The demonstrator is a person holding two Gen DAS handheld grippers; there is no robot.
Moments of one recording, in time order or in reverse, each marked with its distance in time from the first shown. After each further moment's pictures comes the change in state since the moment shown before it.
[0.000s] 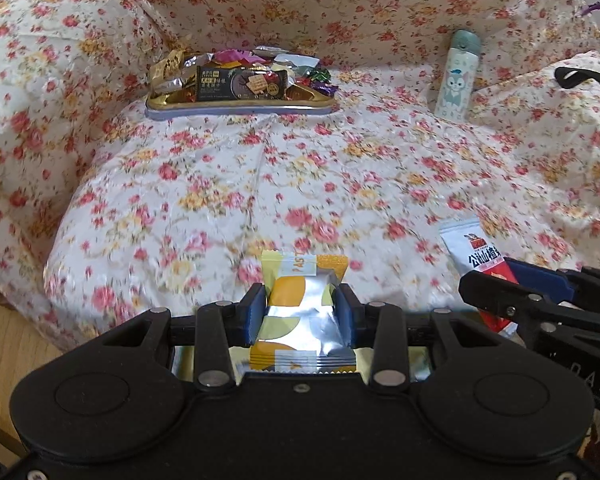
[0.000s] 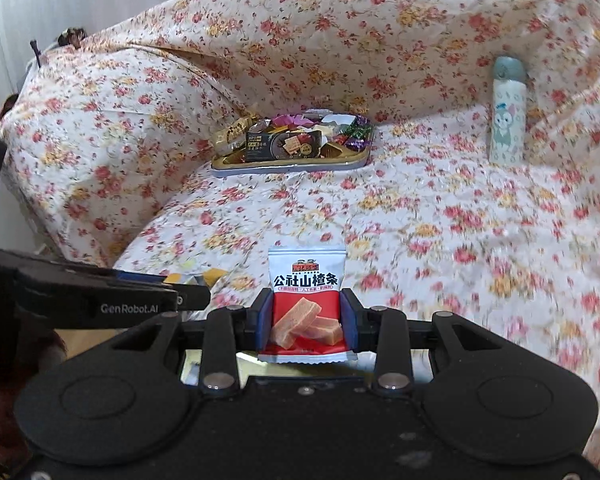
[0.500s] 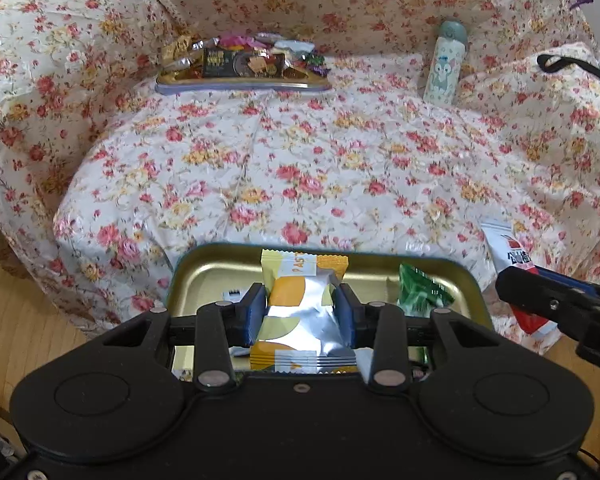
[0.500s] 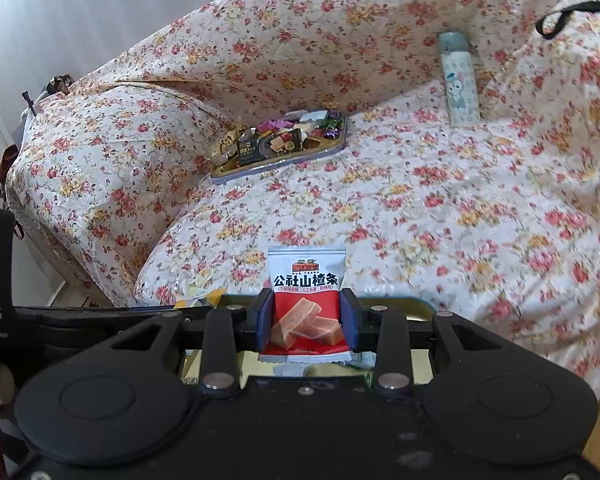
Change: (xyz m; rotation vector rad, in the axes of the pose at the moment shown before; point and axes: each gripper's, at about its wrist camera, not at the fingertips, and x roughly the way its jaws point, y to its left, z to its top) left arm -0.025 -0.015 -0.045 -0.018 0.011 0.009; right arm -0.069 -0.008 -0.049 0.161 -0.019 0.005
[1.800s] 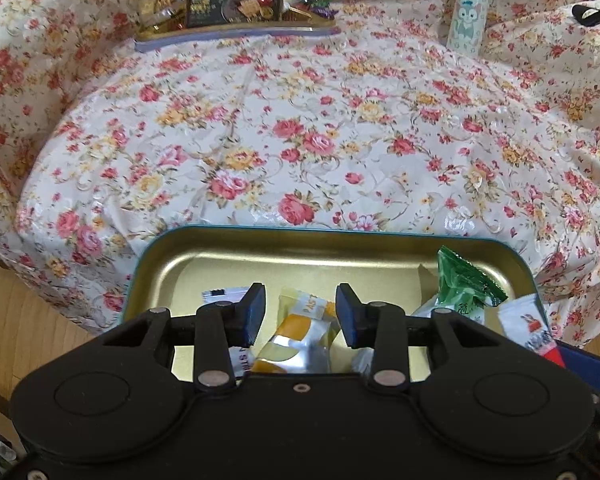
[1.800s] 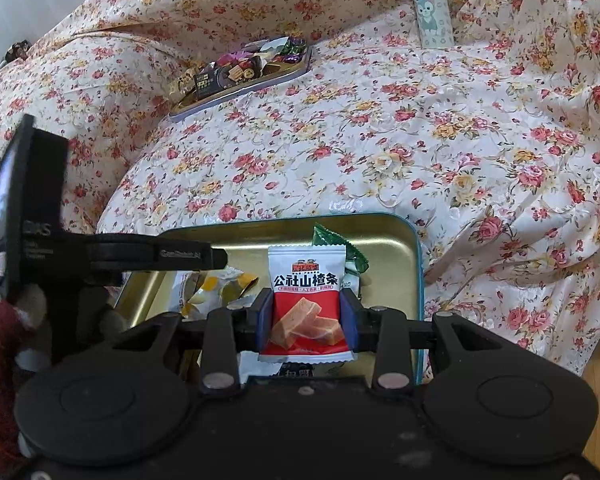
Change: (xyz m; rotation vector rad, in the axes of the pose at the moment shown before) left arm 0.065 -0.007 0.002 0.025 0.105 0.056; right arm 0.044 -0.018 -0.029 0.035 0.173 -0.071
